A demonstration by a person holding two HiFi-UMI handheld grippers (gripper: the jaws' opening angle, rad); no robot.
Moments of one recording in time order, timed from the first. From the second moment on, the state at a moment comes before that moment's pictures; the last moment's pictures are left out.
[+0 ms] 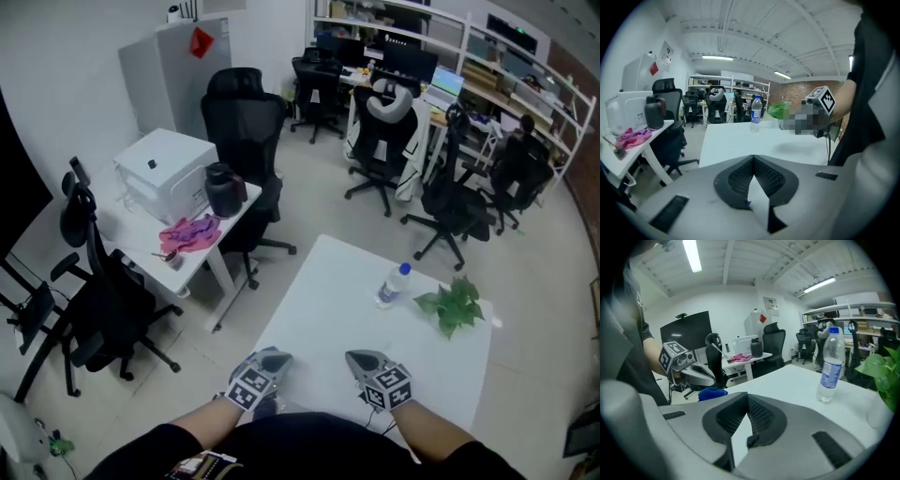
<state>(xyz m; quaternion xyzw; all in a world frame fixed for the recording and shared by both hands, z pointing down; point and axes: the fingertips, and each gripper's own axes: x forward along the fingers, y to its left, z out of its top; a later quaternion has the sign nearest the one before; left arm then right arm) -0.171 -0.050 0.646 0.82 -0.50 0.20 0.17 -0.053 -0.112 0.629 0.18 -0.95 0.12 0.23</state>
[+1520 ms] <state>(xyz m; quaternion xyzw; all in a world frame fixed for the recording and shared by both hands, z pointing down) -0.218 0.018 0.764 0.83 -0.21 0.49 0.17 -0.089 -0.079 0.649 0.15 -0.95 0.14 0.26</state>
